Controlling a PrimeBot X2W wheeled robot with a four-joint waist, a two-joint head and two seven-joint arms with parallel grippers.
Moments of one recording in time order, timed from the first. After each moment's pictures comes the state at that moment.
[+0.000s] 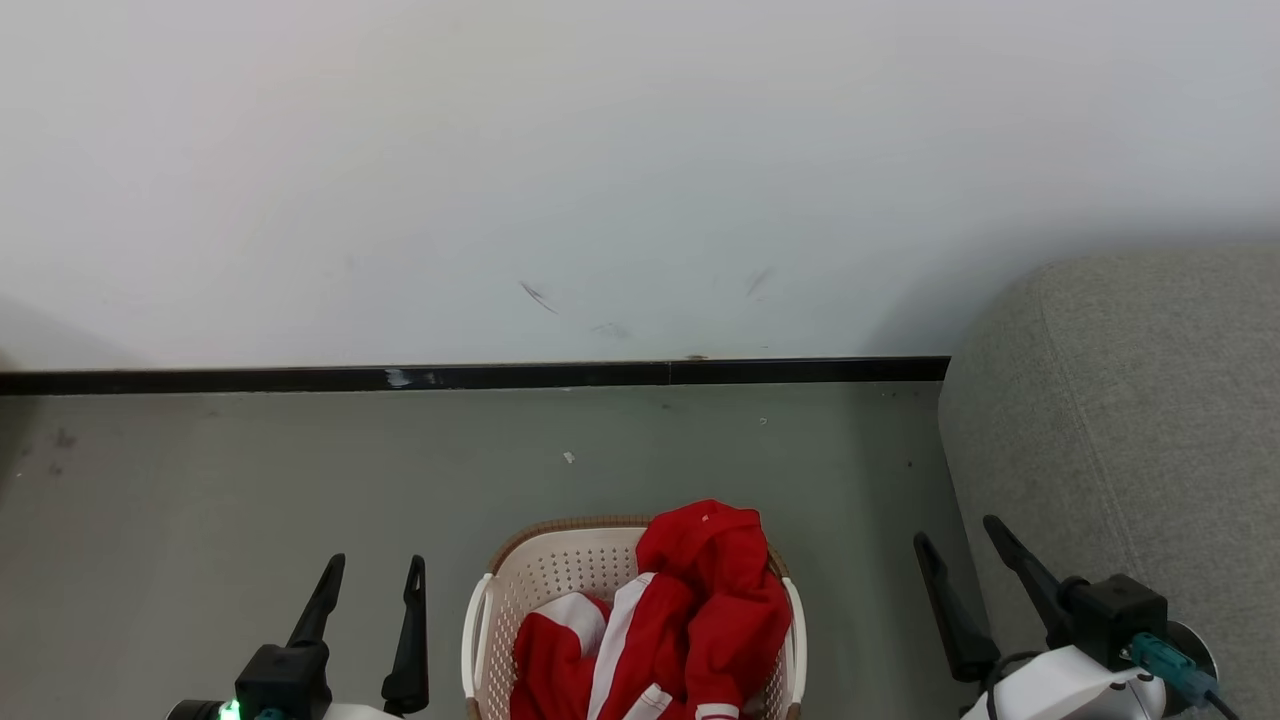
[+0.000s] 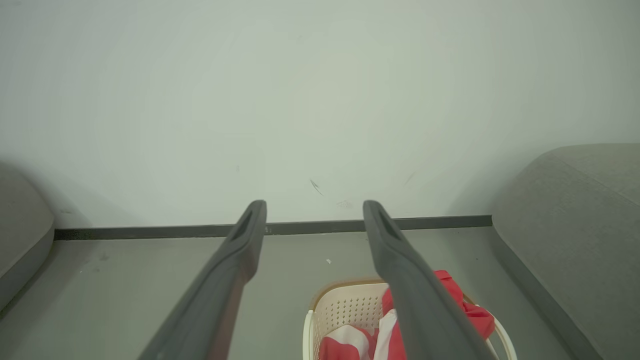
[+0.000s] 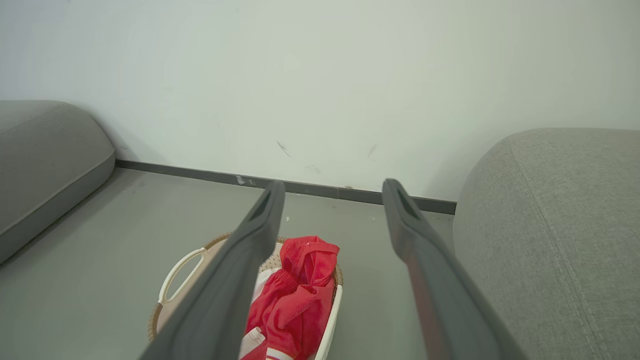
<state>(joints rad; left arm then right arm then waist) 0.01 0.05 -0.17 0.18 -0.25 0.11 -0.25 0.02 -0.04 0.06 0.17 0.05 0.13 -0.25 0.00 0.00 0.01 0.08</state>
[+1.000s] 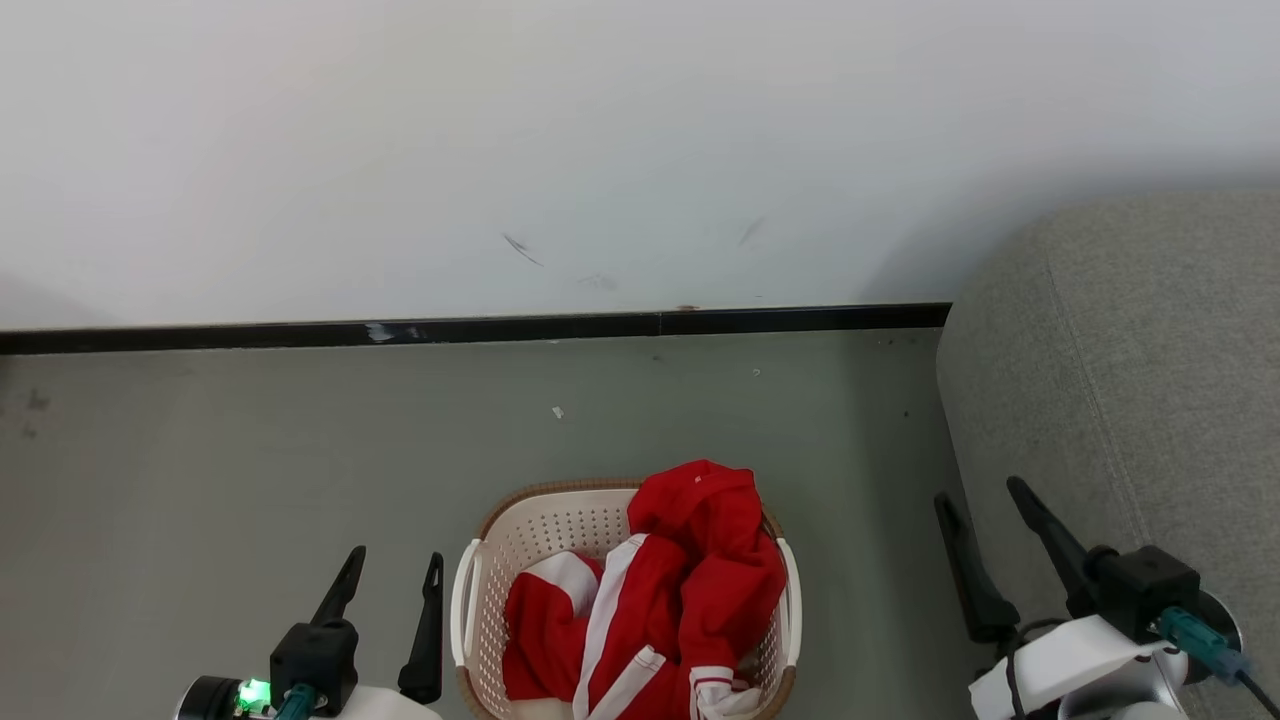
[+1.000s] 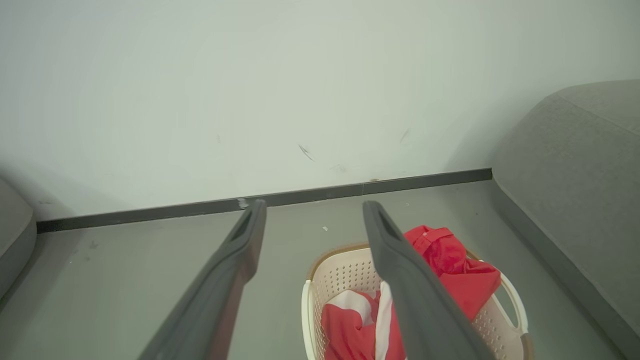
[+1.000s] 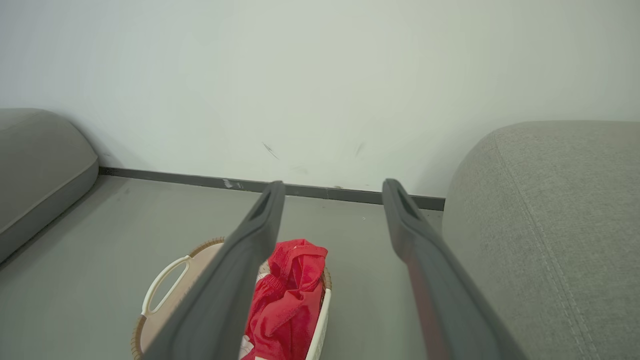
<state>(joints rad) -0.05 0.06 -0.20 0.28 -0.20 0.10 -0.25 0.00 -0.04 0.03 0.13 0.05 0.13 -0.25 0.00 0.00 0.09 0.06</state>
